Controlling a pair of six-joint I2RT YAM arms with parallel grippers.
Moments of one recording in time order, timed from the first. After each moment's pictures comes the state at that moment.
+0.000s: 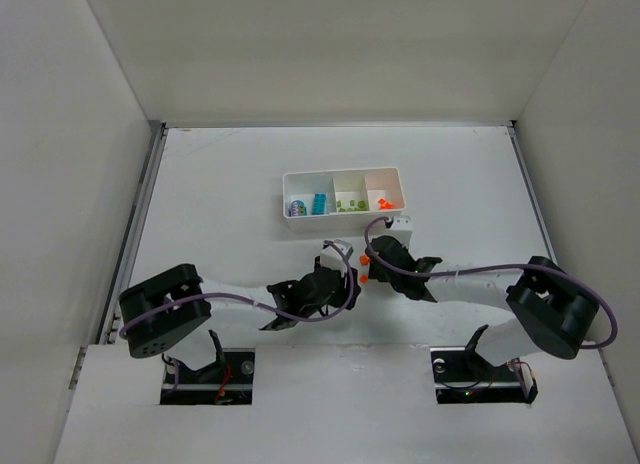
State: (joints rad) left arm -1.16 1.47 0.48 0.43 -0.34 -0.57; right arm 0.87 1.44 0.60 -0.05 0.53 0.74
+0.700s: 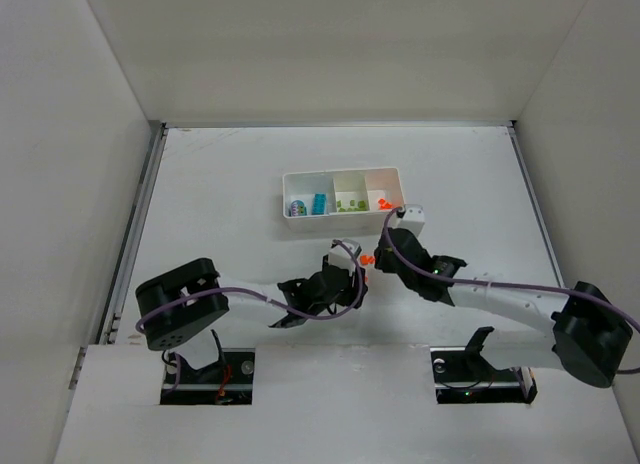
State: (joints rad) left arm -1.17 1.56 0.54 0.47 -0.33 -0.57; right arm 0.87 1.24 0.61 -0.13 0.53 0.74
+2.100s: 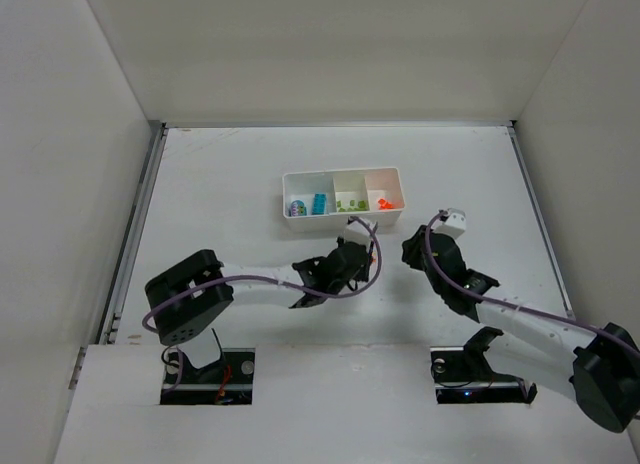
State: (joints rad) left arm -1.16 1.64 0.76 0.32 -0.43 -0.46; right arm 0.65 0.96 0.39 0.06 0.50 0.68
